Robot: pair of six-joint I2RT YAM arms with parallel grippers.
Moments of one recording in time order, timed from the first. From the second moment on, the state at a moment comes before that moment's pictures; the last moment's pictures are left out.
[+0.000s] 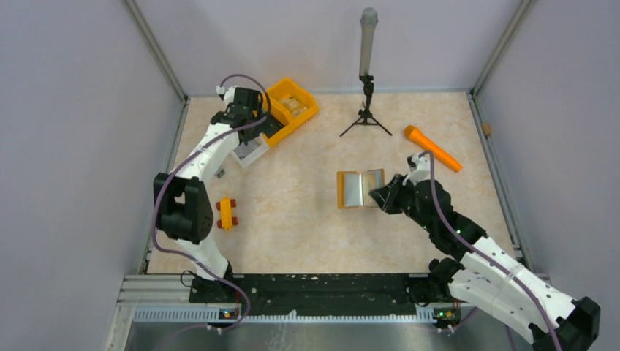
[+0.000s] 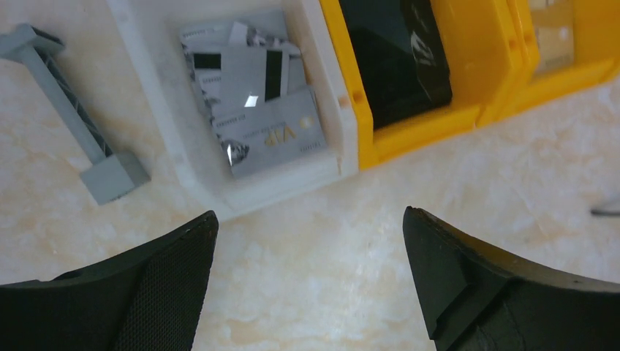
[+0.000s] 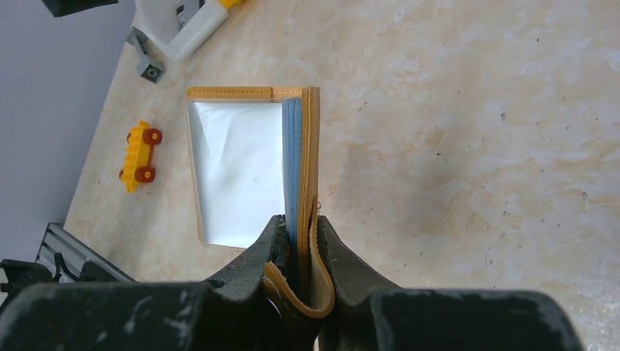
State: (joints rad) left arm -0.26 1.69 1.44 -0.59 -0.36 -0.60; right arm 0.68 0.68 0.54 -0.22 0.11 0.62
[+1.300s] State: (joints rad) left arm -0.20 1.77 1.28 -0.56 -0.09 -0.58; right arm 0.68 0.63 0.54 -0.21 0.10 0.61
